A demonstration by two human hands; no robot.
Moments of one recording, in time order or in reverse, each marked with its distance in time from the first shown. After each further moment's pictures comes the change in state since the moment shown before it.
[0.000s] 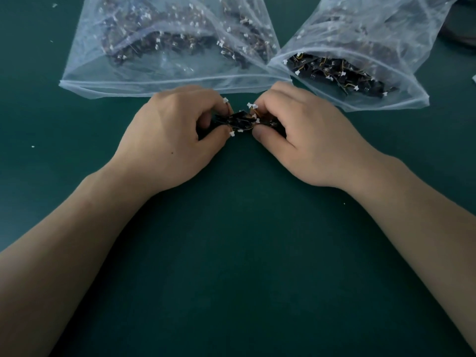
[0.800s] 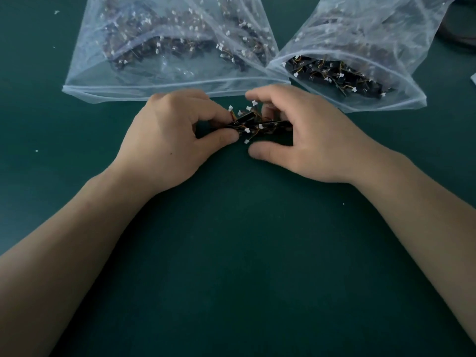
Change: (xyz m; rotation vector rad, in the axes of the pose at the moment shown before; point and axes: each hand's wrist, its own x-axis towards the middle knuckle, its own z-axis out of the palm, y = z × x) left_hand 0.000 -0.008 0.002 -0.100 0.027 0.016; right_hand -0.001 0.011 -0.003 0.192 -0.077 0.049
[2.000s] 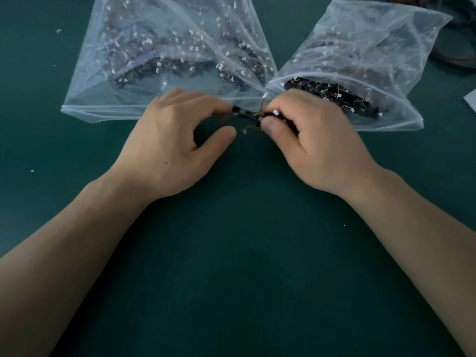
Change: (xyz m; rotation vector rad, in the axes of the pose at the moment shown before) left_hand 0.016 -0.004 -0.003 0.104 0.015 0.099; right_hand 0.011 0.001 0.001 -0.083 0.265 -0.068
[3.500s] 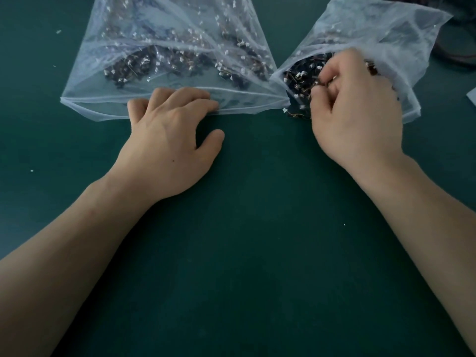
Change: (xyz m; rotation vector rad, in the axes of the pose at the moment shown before) left_hand -0.002 -0.001 0.006 0.285 -0.046 -0.167; right_hand 0.006 0.023 -0.015 -0.229 0.258 0.359
